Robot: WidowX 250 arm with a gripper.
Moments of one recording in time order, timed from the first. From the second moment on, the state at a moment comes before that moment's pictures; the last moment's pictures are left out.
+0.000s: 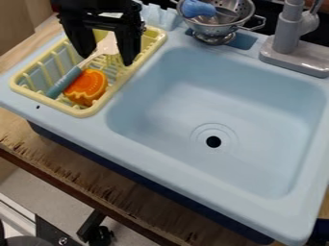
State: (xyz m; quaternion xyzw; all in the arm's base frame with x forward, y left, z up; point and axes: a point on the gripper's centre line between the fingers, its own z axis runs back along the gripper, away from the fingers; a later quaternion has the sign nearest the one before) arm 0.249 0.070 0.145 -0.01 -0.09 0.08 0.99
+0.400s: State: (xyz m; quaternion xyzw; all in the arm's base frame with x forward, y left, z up) arm 0.244 0.077 0.132 0.00 -0.08 0.12 0.99
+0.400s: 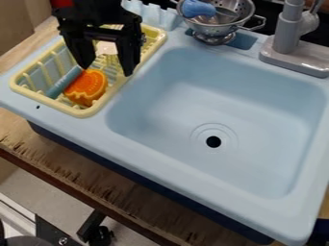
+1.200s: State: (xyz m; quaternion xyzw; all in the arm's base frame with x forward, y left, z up) arm 0.240 0.101 0.120 0.01 -0.01 0.47 0.88
